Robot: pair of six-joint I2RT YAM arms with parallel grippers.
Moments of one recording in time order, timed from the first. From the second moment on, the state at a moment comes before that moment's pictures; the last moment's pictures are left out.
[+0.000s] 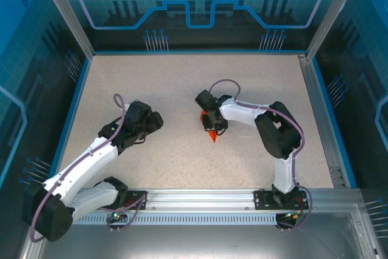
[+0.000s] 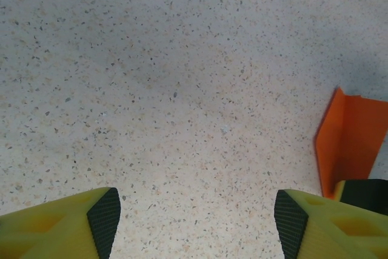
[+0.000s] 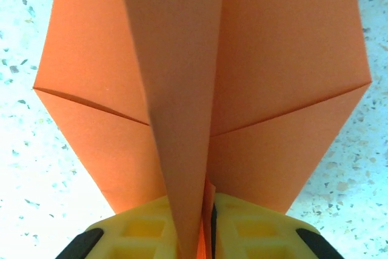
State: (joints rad) left arm -0.45 1.00 0.75 -0.62 -0.20 -0.89; right arm 0.69 1.96 1.30 -0.72 0.10 0.64
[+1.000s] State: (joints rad) left arm -0.44 0.95 0.65 -0.62 -0.14 -0.87; right arm 0.68 1.99 1.35 -0.75 0.08 0.61
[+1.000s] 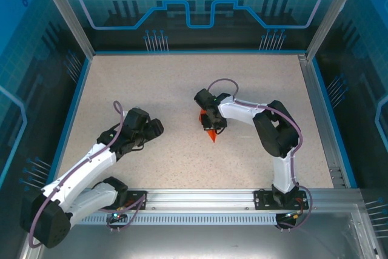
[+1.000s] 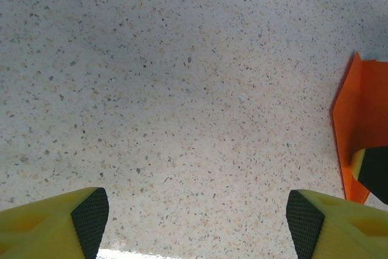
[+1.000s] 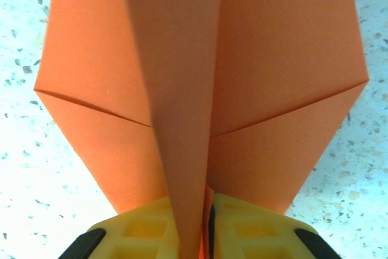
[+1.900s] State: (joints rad) left arm -0.13 0.97 0.68 -0.61 -0.37 -0.70; right arm 0.46 1.45 1.08 -0.66 0.00 0.40
